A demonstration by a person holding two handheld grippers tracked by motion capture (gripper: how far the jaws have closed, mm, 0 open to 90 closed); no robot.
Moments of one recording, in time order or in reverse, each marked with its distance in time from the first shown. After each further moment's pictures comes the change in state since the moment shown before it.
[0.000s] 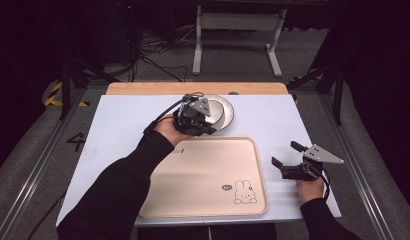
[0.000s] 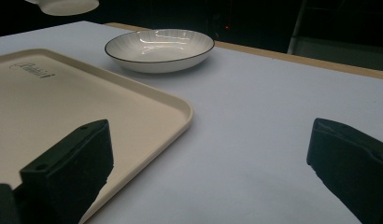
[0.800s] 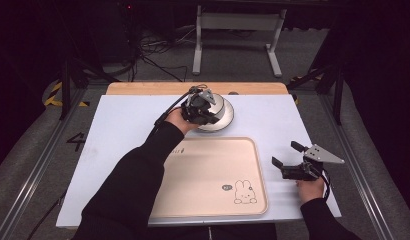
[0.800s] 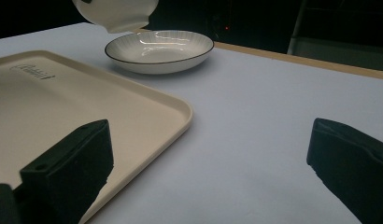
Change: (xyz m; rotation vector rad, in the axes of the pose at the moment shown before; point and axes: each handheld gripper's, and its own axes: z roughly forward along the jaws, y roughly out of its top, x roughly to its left) left arm 0.051 0.001 0.037 0.018 0.055 -0.094; right arm 0.000 0.000 0.000 -0.005 0.000 0.006
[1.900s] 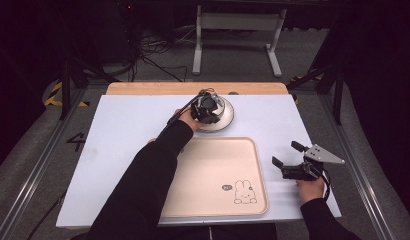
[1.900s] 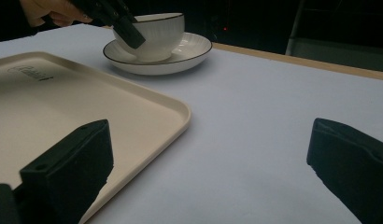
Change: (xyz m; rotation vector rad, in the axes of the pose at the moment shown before) left arm 0.035 -0.005 0.065 0.116 0.086 -0.038; right arm 0.000 0.000 -0.001 -0.005 -0.005 0.006
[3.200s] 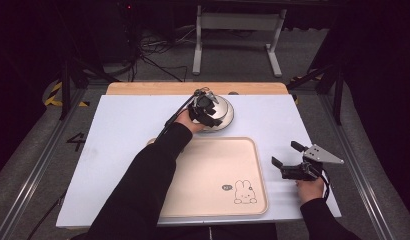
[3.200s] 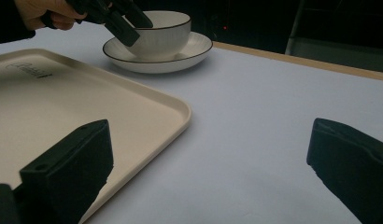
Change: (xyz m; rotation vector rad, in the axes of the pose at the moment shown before) left arm 0.006 -0.011 0.007 -0.077 -0.046 -0.110; right arm 0.001 0.000 0.001 0.008 -0.002 -0.012
